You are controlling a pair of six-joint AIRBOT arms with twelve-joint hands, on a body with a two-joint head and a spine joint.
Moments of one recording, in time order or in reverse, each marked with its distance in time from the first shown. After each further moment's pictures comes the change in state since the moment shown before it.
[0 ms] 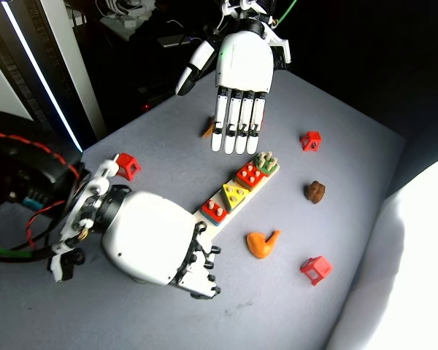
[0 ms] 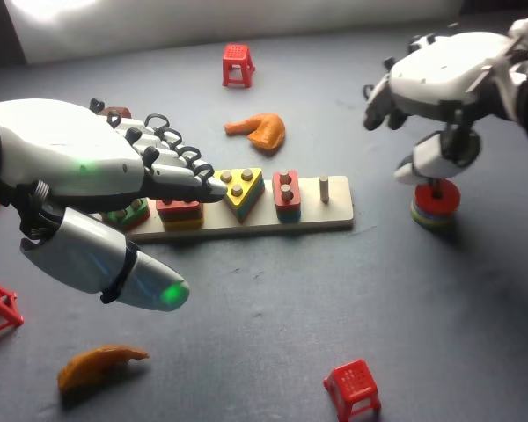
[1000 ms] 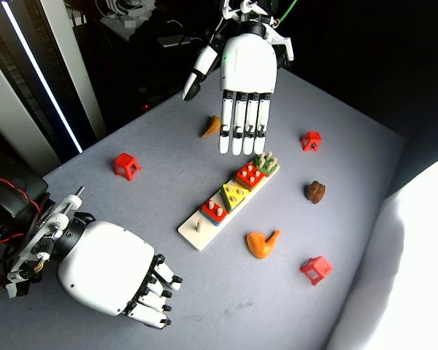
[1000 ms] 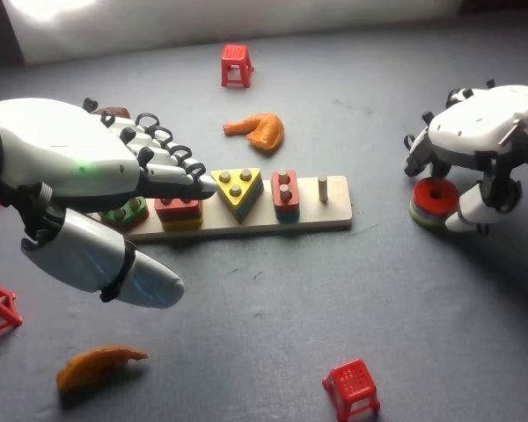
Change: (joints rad) left arm 0.000 0.000 -0.018 0.168 0.033 -0.132; right arm -0.124 0.001 0.018 0.017 0.011 -0.002
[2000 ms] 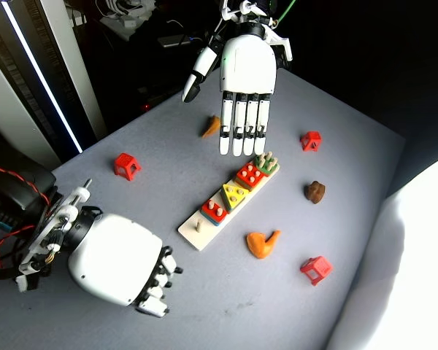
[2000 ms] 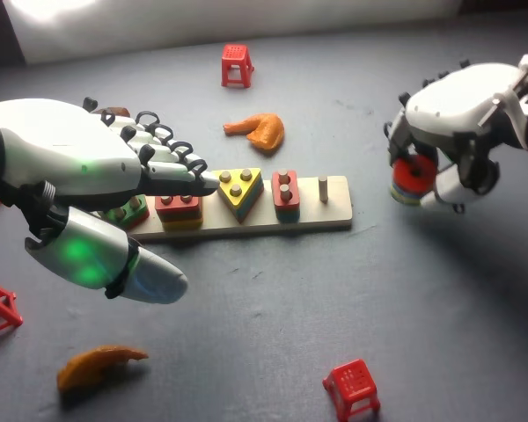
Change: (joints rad) left arm 0.011 0.000 -0.005 0.080 0.037 -0.090; right arm 0.068 -0.024 0.010 -0.005 -0.021 -0.038
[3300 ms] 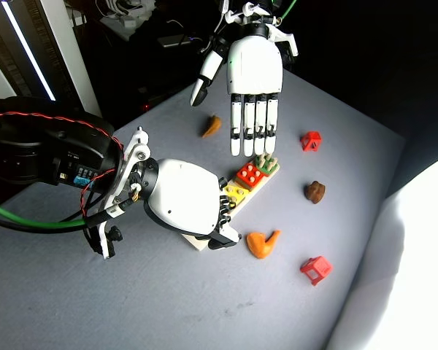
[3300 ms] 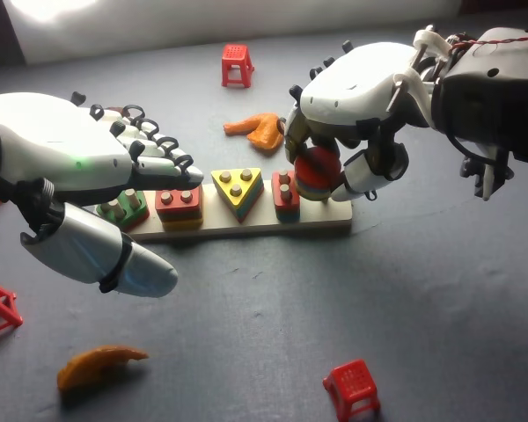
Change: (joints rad) left arm -0.014 0.000 -0.010 0.232 0.007 -0.188; right arm 0.107 -0.138 0.080 -0.013 -0.202 -0.085
